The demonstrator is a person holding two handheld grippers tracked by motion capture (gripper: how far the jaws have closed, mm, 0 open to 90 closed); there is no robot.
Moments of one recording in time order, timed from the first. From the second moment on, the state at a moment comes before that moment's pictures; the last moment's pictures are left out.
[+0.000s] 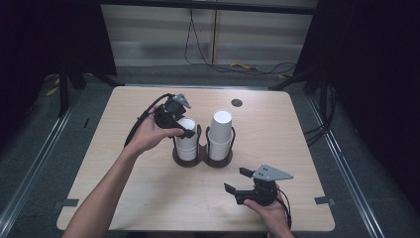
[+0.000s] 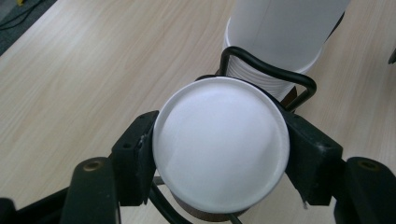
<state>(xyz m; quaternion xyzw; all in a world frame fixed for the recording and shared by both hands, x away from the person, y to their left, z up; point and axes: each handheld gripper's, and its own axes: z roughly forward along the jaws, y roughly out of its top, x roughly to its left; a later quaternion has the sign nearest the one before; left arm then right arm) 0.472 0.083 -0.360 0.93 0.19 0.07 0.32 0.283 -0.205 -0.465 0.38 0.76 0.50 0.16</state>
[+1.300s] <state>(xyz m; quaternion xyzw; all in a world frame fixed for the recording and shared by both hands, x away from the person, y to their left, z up) 0.462 0.109 -0.323 0.89 0.20 0.08 0.39 0.283 -0.204 -0.464 0.38 0.76 0.50 0.15</state>
